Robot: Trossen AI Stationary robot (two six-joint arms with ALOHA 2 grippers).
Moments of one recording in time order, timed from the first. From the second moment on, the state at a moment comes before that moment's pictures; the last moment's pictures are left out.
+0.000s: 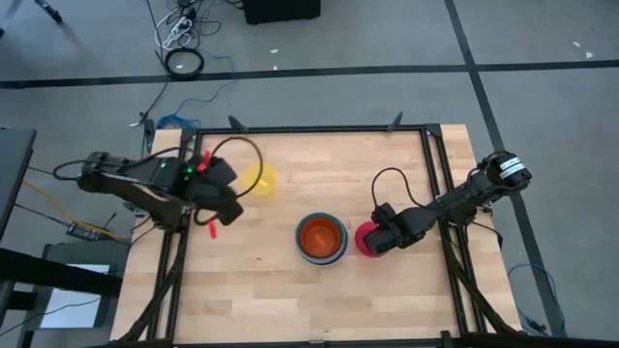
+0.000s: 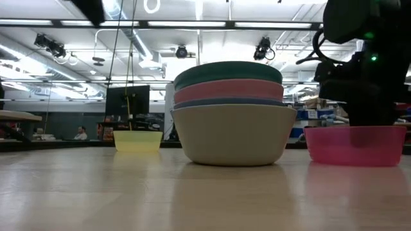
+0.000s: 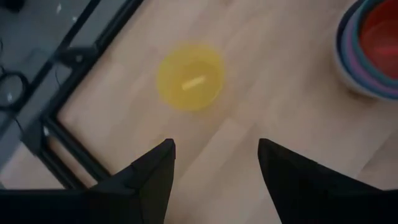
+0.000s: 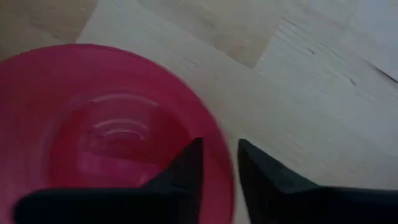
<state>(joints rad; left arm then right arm) -0.25 1.25 1.46 -1.56 -0.51 -0.86 0.39 1.52 0.78 -0.81 0.32 1.44</state>
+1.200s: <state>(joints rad) -0.42 1.02 0.81 -0.73 -0.76 -0.83 0.19 1.61 1.34 -0.70 0.32 0.73</state>
